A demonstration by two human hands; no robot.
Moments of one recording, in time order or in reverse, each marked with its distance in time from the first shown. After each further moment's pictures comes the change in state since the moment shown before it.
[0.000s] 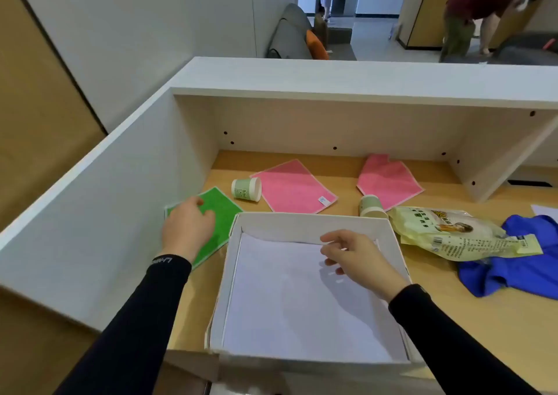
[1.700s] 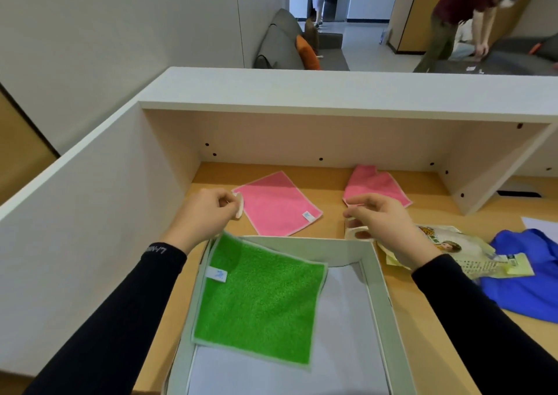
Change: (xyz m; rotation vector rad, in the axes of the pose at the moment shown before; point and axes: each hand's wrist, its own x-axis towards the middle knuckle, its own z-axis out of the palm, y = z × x) left_hand 0.018 0.083 -0.002 -0.185 -0.214 0.316; right_hand 0.045 -0.027 -0.090 0.163 0.187 -0.037
